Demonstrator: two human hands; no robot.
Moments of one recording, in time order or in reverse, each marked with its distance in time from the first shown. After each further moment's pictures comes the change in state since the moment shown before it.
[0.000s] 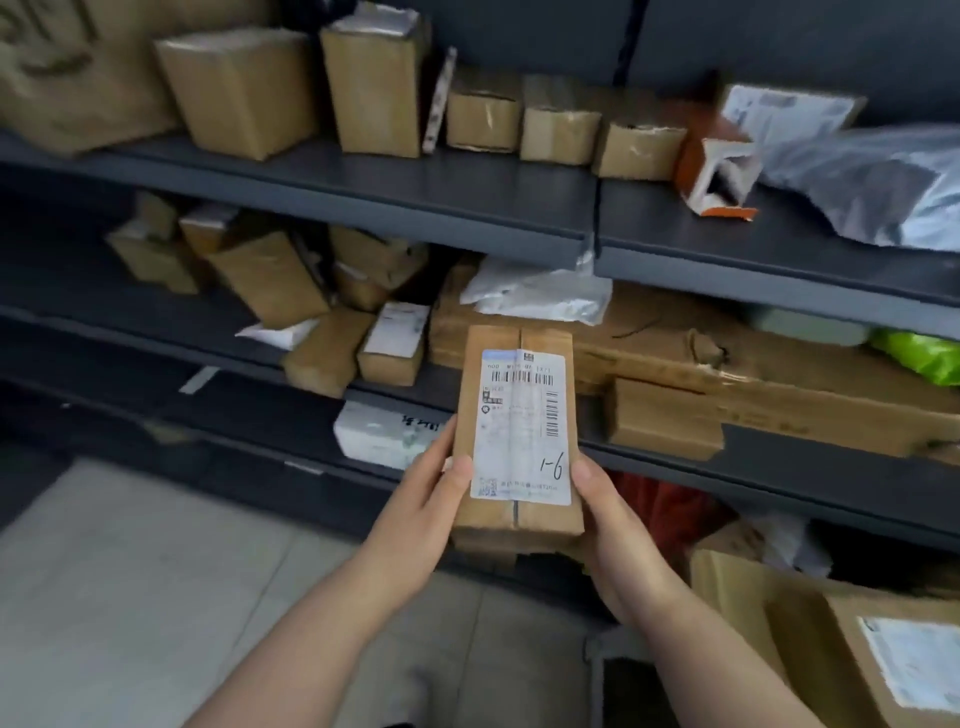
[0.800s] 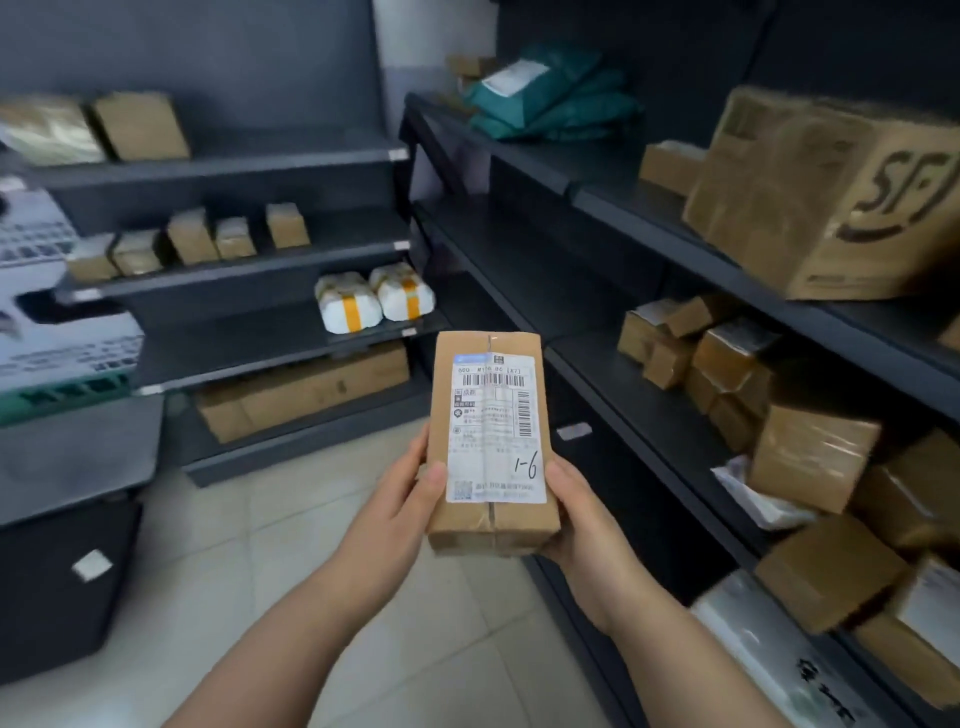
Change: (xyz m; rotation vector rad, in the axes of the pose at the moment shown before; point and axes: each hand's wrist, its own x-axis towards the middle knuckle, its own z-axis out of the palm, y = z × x) left_hand -0.163 -0.021 -0.396 0.015 0.940 0.026; right_hand 0.133 -0.005 0.480 -0.239 -0.833 0.035
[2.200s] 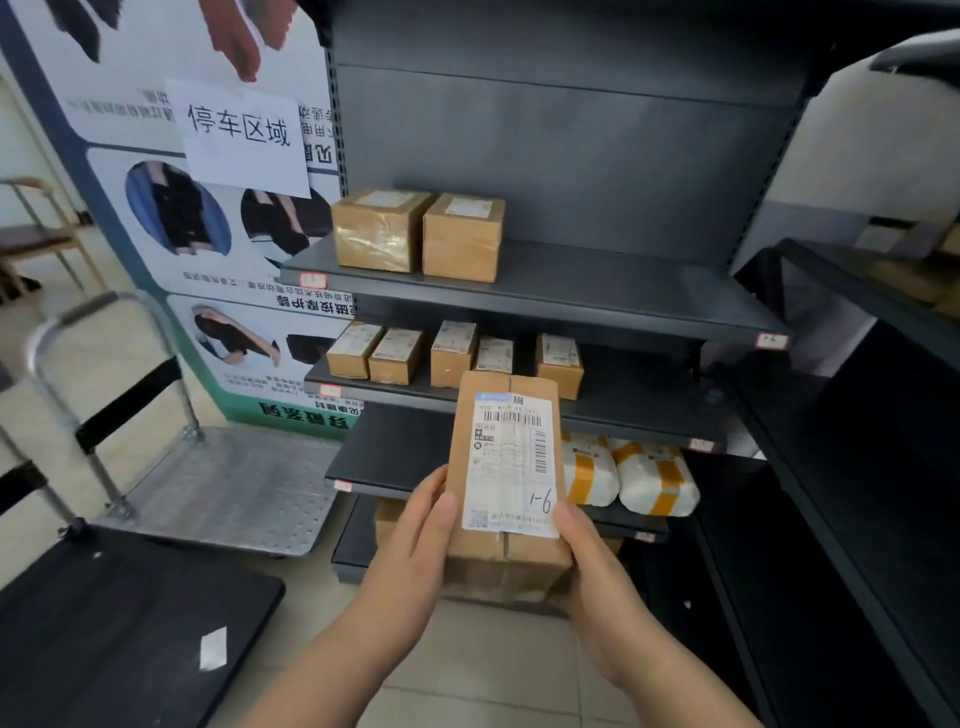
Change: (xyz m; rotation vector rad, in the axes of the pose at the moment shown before) left_hand 0.347 -0.078 -0.405 0.025 0.618 -0.110; right_hand 0.513 -0.091 0.328 -0.107 -0.450 0.108
